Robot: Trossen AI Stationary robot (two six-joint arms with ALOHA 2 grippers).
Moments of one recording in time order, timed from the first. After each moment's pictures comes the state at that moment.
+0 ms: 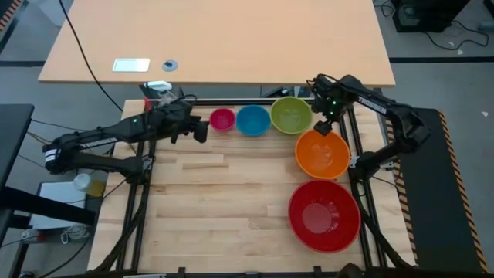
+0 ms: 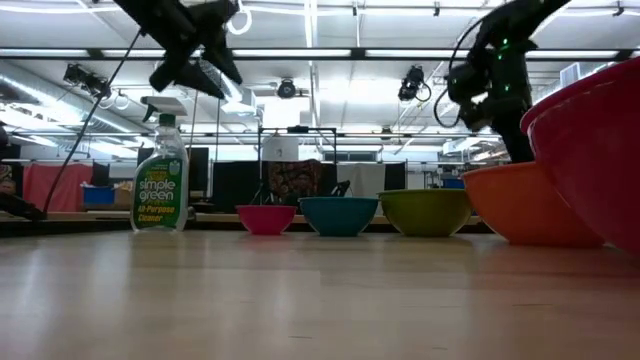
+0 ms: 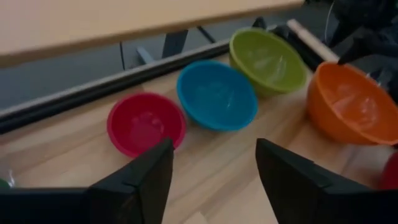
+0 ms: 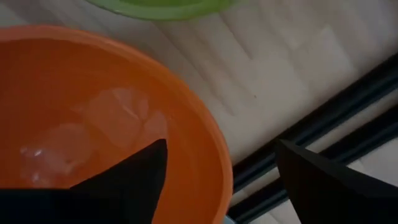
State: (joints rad) left arm 0.32 1.00 0.91 -0.50 -0.30 -0.58; right arm -0.89 1.47 1.15 -1.32 -0.01 -0.16
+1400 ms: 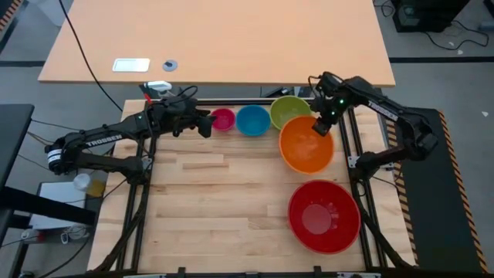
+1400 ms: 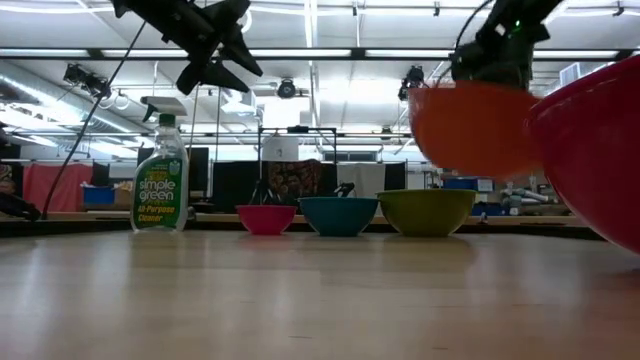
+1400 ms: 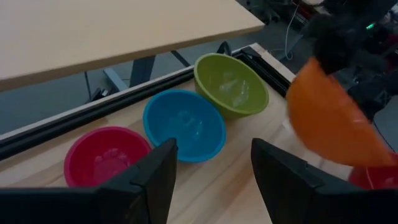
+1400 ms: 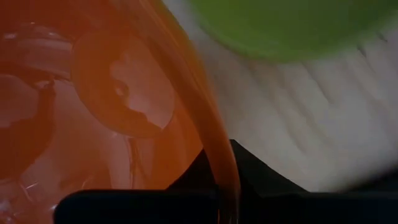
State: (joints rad) left arm 0.38 1.04 0.91 -0.30 -0.18 -0.50; right arm -0.85 1.34 1.17 -1.29 -0.34 -0.17
